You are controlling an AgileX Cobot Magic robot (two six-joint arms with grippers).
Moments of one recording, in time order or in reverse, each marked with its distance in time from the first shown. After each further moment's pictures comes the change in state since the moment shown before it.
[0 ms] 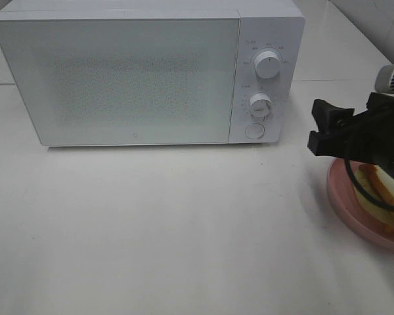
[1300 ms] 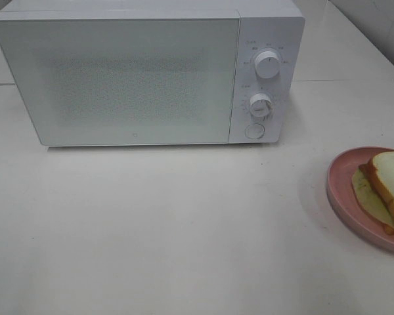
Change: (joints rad) left arm 0.000 0.000 0.000 0.000 0.000 0.000; right arm -0.485 -0.511 -0.225 -0.559 1.017 0.374
